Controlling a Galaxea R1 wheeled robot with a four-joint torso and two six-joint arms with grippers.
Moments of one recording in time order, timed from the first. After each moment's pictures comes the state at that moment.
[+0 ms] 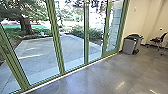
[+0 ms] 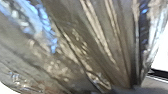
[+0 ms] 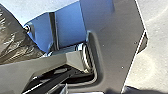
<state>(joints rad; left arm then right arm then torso) 1.40 3.02 -2.76 -0.53 0.14 0.52 -1.58 3.03 -2.66 0.42 0.06 -0.16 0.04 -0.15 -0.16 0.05</state>
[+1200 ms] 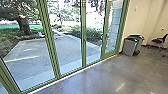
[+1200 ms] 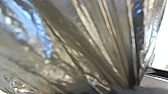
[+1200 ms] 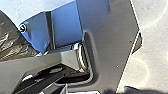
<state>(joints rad) 1.40 3.02 -2.76 -0.53 0.14 0.52 -1.58 3.03 -2.68 0.42 0.06 -0.16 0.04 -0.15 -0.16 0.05</state>
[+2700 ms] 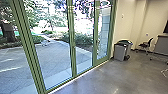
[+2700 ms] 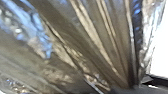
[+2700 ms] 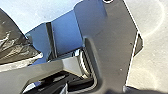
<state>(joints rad) 1.41 3.02 -2.76 -0.53 0.15 0.52 -1.60 3.03 -2.68 0.42 0.05 -0.16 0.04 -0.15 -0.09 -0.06</state>
